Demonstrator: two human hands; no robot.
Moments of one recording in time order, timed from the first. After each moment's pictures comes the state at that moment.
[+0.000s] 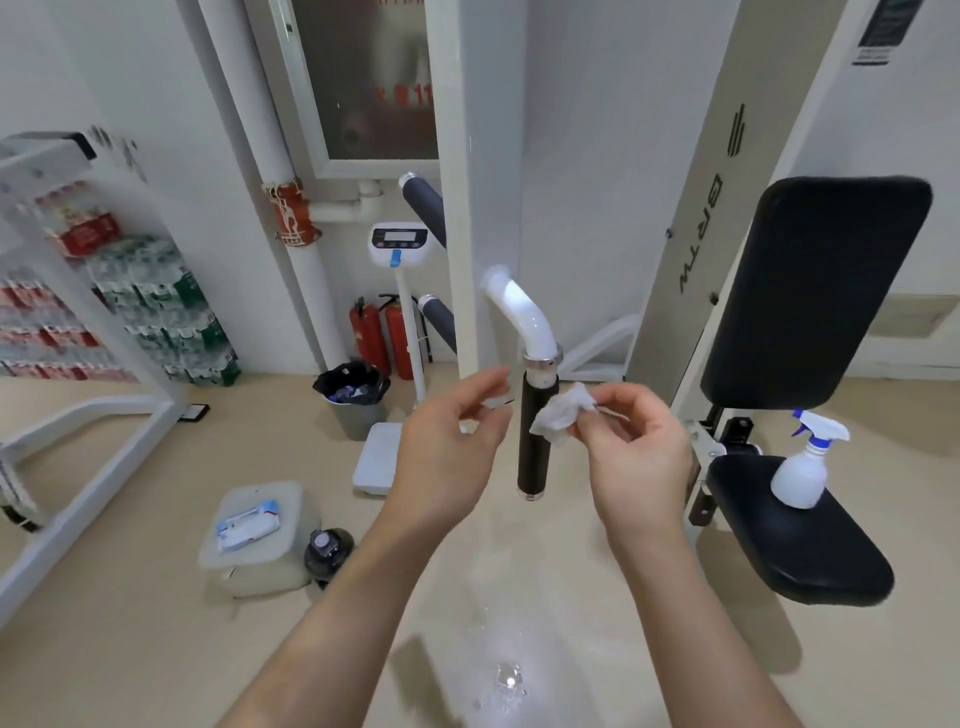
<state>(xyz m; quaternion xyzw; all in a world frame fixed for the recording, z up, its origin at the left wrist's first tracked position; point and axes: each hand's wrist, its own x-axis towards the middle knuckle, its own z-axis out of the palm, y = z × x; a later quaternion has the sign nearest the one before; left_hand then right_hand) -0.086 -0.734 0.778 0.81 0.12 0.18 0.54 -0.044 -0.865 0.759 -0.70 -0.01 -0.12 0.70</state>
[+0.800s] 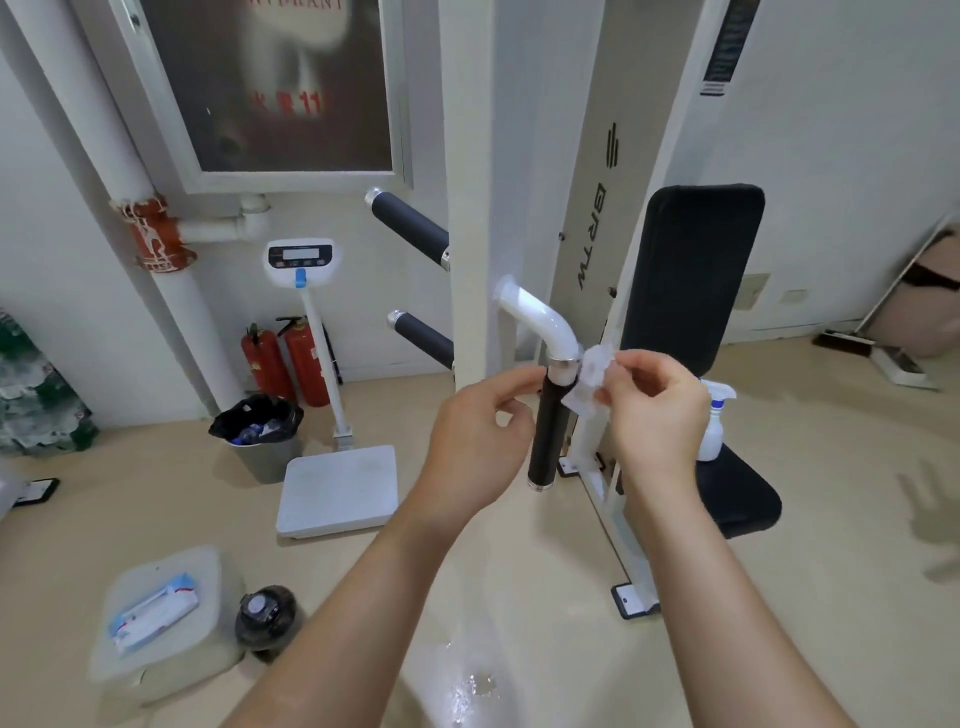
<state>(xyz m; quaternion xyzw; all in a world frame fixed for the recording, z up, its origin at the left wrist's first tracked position) -0.060 -0.701 0.780 0.83 -0.06 0.10 0.55 -0.037 -0.841 0.783 -0.74 0.11 -0.29 0.60</state>
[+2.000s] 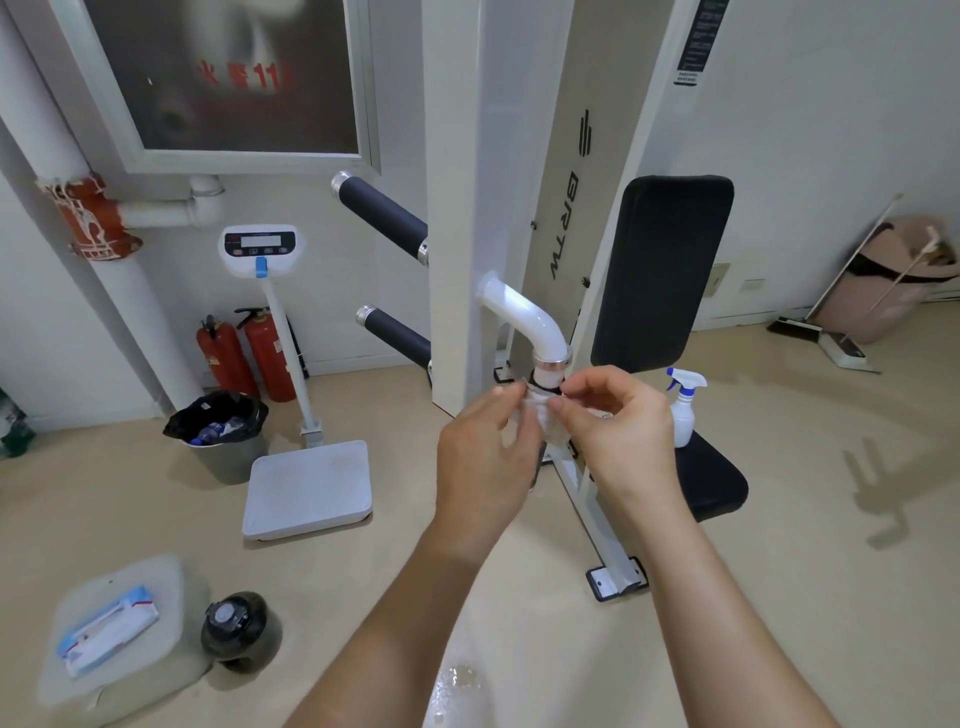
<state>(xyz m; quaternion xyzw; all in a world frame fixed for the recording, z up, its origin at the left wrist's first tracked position) -0.047 -0.720 0.743 0.82 -0.06 0.23 0.52 -0.042 -0.837 0.768 -0.80 0.04 -0.18 0.57</state>
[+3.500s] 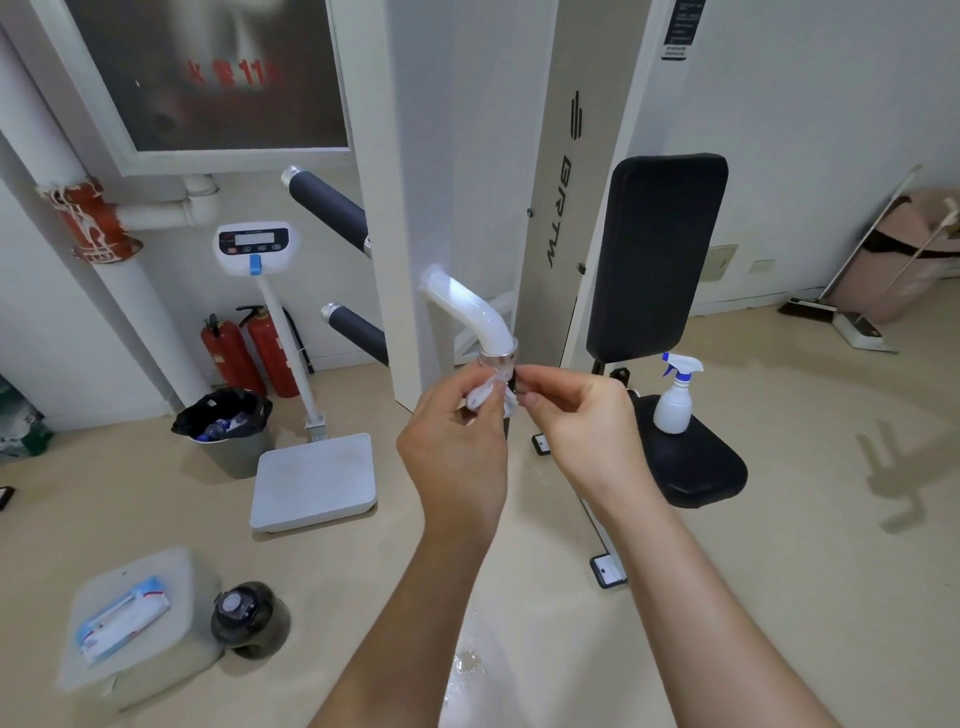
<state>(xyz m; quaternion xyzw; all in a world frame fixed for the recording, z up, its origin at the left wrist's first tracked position) -0.065 -0.751 0.759 0.69 0.09 0.29 0.66 -0.050 -0.850 0.775 -0.80 -0.03 -0.10 0.59</state>
